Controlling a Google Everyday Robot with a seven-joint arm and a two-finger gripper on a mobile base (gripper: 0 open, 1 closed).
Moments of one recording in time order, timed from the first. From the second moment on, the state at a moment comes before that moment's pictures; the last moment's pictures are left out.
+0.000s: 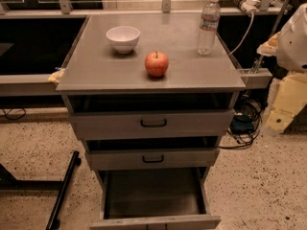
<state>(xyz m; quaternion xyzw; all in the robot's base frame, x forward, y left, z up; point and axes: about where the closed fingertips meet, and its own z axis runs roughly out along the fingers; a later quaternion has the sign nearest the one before) 0.438 -0.217 0.976 -0.60 0.78 -0.03 0.16</state>
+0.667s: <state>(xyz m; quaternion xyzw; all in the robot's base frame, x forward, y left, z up) 0.469 -0.211 0.974 -0.61 0.77 -0.03 0.19</state>
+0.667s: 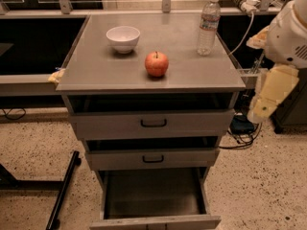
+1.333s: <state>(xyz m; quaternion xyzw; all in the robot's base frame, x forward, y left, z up) 0.585 -0.174 0.965 -0.62 0.73 0.02 0.28</state>
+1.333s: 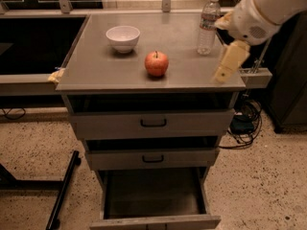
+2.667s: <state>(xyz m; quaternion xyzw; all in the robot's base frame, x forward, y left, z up) 0.716 -0.070 0.909 -0.63 0.68 0.16 0.35</state>
